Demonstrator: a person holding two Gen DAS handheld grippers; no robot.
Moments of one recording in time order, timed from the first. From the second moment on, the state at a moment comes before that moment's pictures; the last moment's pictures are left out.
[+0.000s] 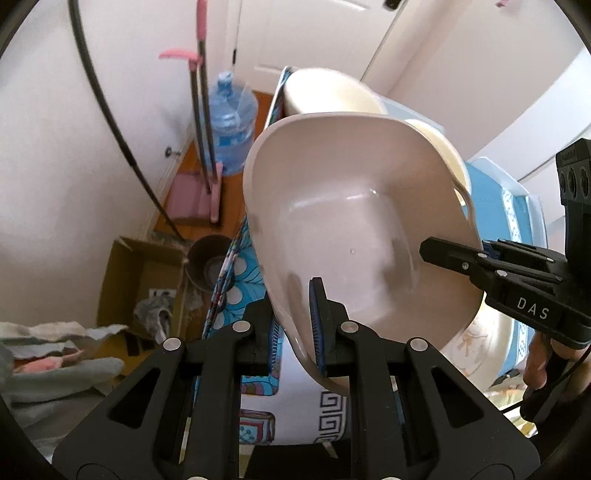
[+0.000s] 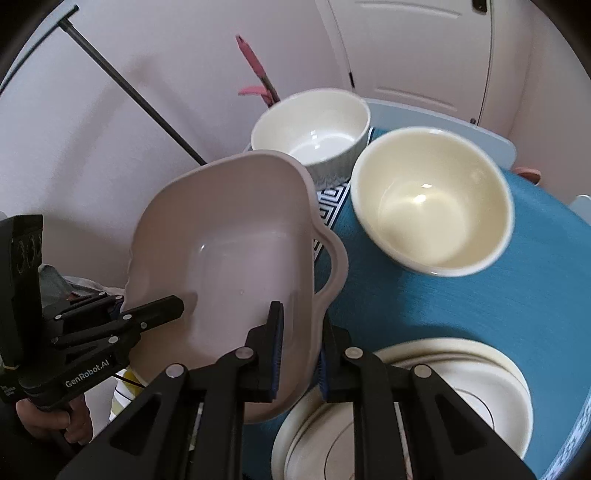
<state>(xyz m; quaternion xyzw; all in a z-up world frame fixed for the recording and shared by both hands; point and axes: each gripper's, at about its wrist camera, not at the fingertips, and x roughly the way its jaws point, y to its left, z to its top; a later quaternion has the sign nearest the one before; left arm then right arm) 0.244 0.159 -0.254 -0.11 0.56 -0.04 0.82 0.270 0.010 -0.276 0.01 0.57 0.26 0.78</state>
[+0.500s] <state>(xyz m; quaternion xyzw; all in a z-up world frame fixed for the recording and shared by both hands) 0.238 0.018 -0.190 -0.03 0.51 -0.14 0.85 0.206 -0.130 -0.205 0.07 0.50 0.18 0.84</state>
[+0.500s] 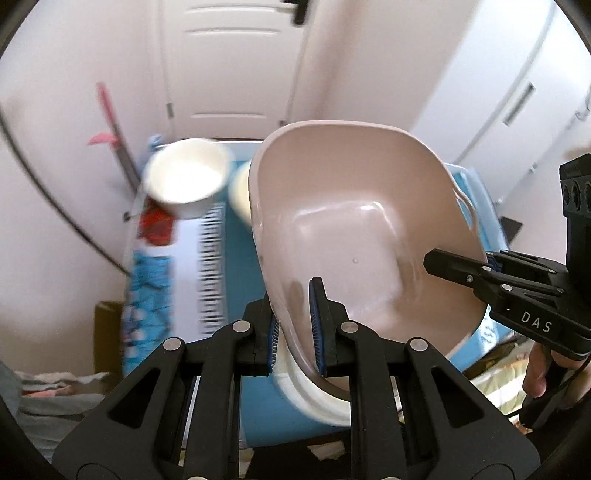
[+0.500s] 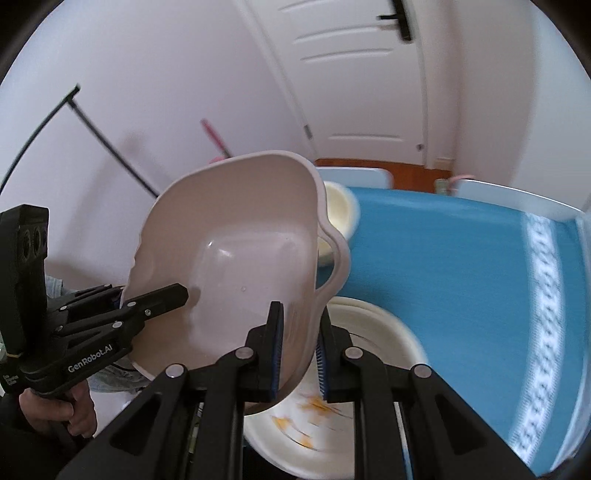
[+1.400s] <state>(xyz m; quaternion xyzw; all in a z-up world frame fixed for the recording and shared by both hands) 0.227 -0.279 -0.308 0.00 0.58 -0.20 0.79 0.166 -0.418 -0.283 0.12 0.56 0.09 0.82</state>
